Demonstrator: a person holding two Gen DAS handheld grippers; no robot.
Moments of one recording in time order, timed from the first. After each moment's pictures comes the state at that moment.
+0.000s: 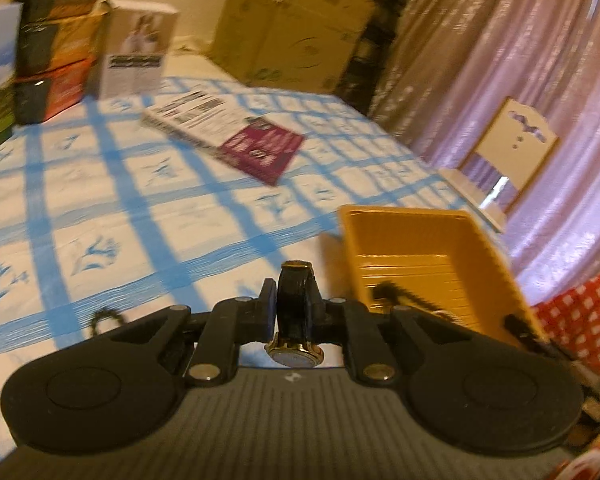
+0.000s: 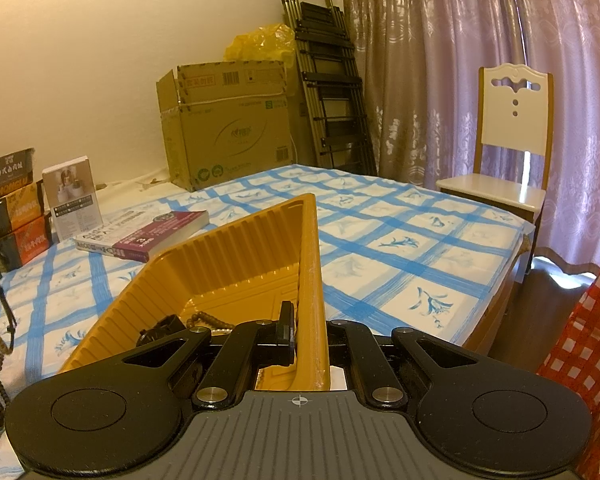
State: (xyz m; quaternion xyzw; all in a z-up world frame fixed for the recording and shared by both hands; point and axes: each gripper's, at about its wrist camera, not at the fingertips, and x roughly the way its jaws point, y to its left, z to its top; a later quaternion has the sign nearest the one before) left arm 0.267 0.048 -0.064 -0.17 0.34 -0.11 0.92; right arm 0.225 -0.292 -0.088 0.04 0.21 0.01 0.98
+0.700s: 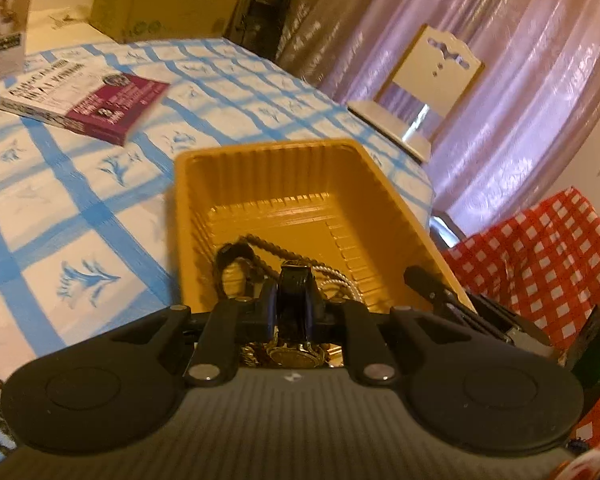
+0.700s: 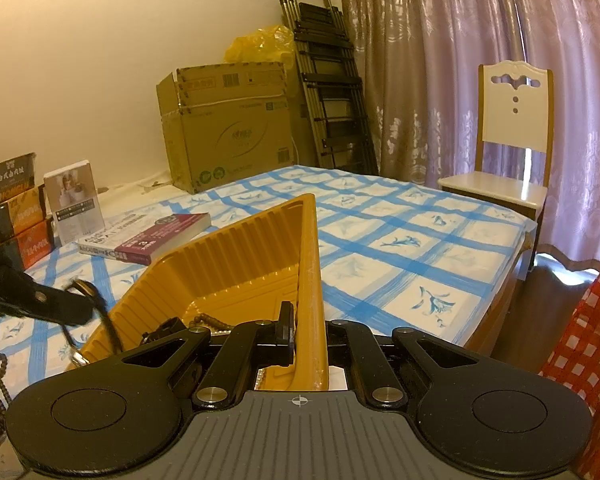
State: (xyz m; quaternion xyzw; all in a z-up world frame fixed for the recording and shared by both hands) left arm 0.296 -0.068 -0.075 -0.13 0.40 -0.24 0.88; right arm 0.225 -0.289 -0.088 0.05 0.21 0.01 0.98
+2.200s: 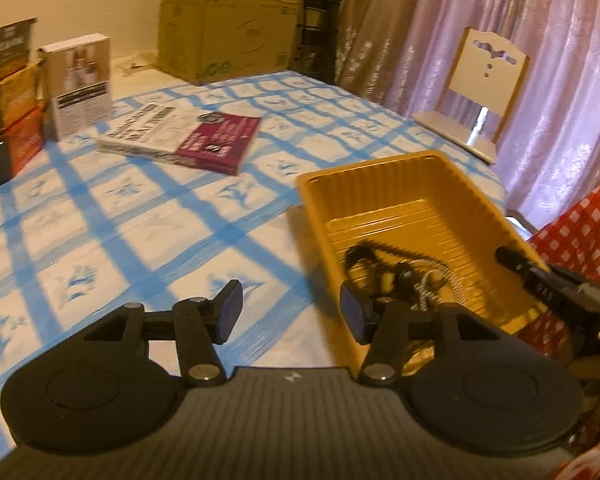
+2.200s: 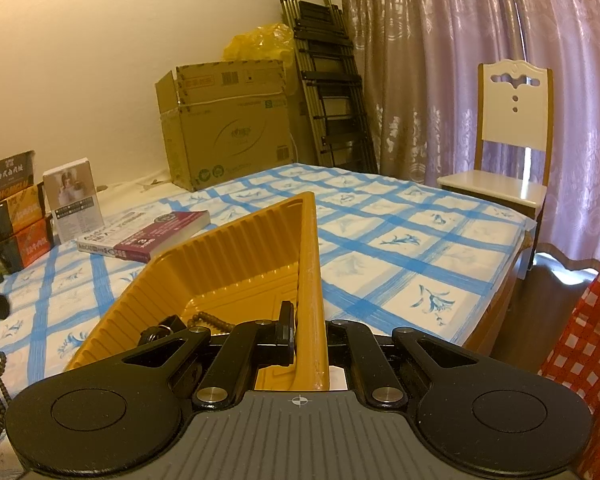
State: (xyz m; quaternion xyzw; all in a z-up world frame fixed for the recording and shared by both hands) left arm 0.257 0.007 -0.060 -0.04 0.36 -0.14 0.92; right arm 0.226 -0.290 -0.089 0.05 0.21 0.01 0.98
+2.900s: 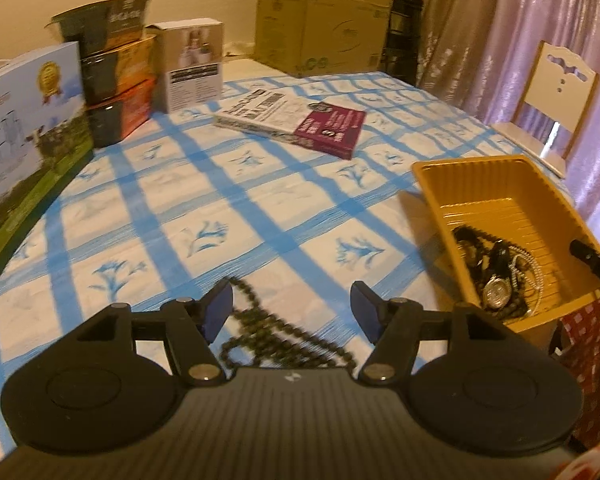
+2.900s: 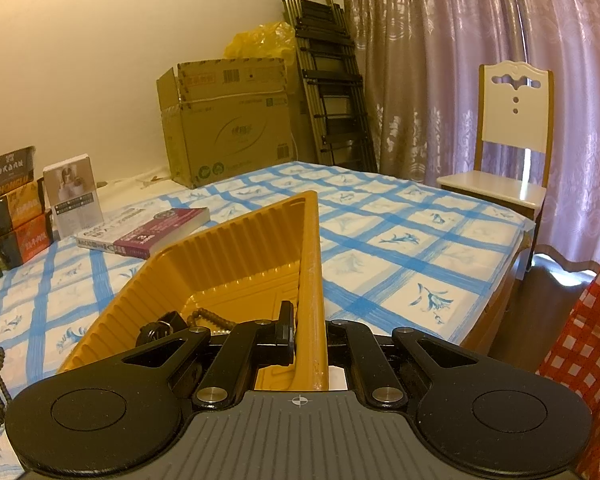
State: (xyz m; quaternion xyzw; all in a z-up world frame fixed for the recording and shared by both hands) left arm 0.215 0.083 -0.066 -0.05 0.37 -0.02 0.93; right arm 0.226 -0.290 -0.090 0.05 0.21 0.01 0.98
